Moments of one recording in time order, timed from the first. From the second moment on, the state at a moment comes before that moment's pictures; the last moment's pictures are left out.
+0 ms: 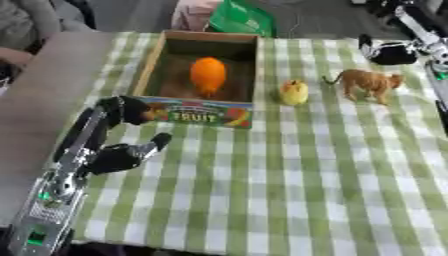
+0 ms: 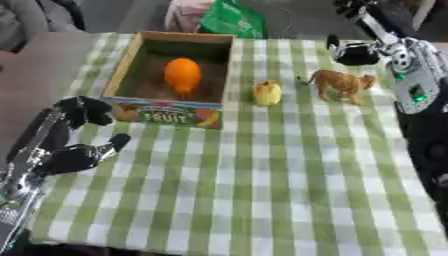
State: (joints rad) left arm -0.22 0.24 -0.11 -1.80 -0.19 0.04 -0.14; right arm -0.94 -0.43 -0.03 -0.92 0.79 -0.20 0.19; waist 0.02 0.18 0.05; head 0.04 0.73
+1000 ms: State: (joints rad) left arm -0.22 0.24 -0.11 -1.80 -0.19 0.04 -0.14; right arm -0.91 -0.44 -0.07 -0.77 0.85 -0.17 0.17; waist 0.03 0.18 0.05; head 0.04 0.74
